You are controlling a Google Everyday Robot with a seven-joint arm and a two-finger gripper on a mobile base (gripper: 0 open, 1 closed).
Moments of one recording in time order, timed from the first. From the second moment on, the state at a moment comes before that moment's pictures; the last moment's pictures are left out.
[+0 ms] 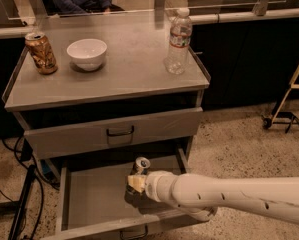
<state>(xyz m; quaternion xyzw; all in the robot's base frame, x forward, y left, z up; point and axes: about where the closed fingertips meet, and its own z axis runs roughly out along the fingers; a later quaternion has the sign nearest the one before) 0.503 0.026 0.530 -0.15 0.89 0.26 0.35</state>
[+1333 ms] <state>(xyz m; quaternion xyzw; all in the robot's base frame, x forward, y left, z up) 0.514 0.034 0.490 -0.14 0.90 0.19 0.36</state>
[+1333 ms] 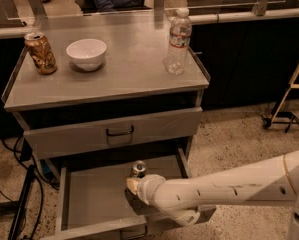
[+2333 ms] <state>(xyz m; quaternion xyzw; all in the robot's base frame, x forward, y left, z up) 0.531 0.038 0.458 -0.12 0.91 0.15 0.37</state>
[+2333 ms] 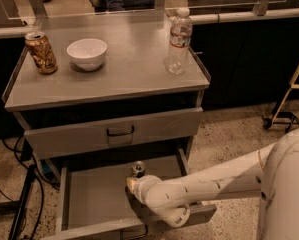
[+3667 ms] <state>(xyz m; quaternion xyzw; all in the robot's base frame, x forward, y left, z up) 0.577 0.039 0.433 -0.11 0.91 0.10 0.39</state>
